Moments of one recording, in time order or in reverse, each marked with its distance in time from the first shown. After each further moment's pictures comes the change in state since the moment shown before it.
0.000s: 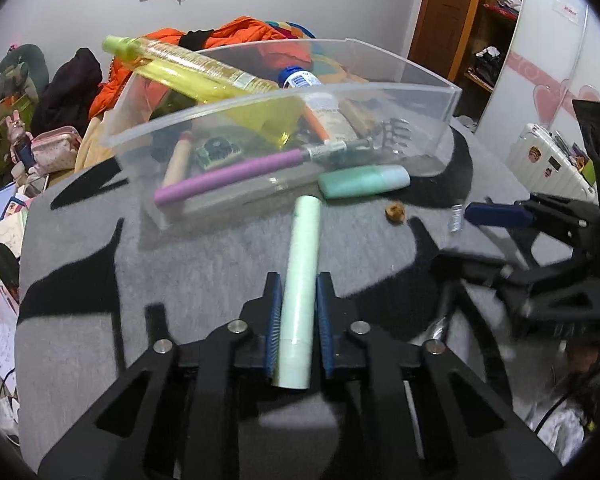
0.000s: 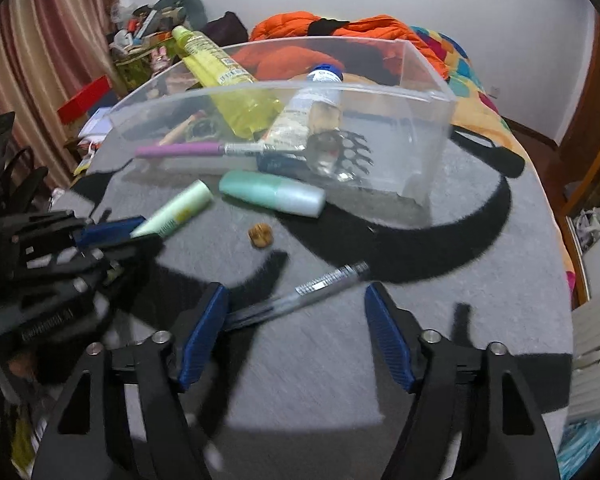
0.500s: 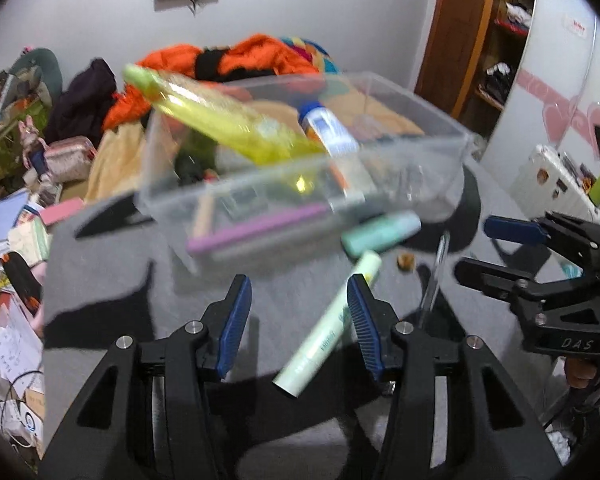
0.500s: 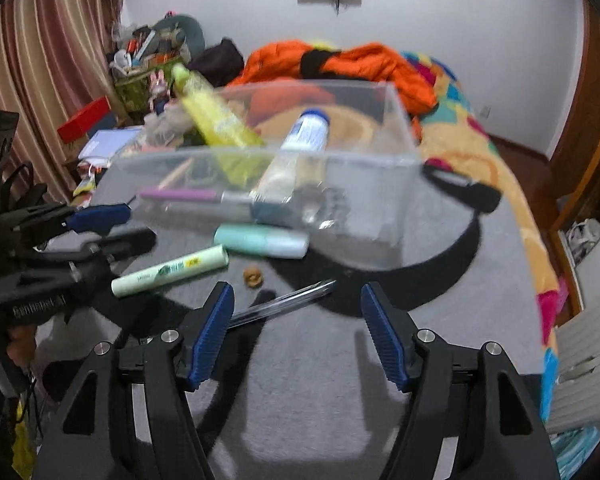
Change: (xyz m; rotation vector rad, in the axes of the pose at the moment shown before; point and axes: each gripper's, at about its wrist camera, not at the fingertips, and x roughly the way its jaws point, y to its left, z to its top) left arm -0.006 0.009 0.029 -0.023 -0.031 0.030; right arm -0.018 0.001 0.023 0.025 -0.071 -0.016
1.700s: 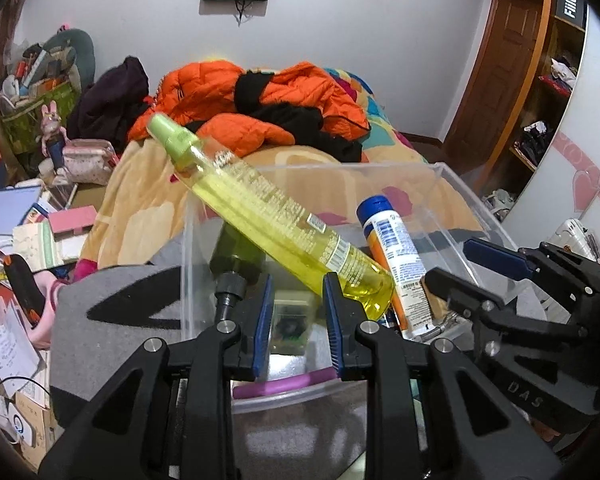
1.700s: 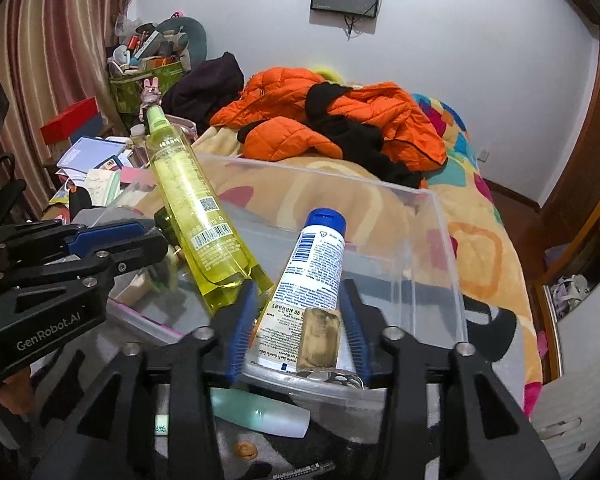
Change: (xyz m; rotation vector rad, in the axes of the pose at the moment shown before) left arm 0.011 0.043 0.081 -0.158 -0.109 0.064; right arm 0.038 0.021 0.099 -0.114 -0.094 -0.096
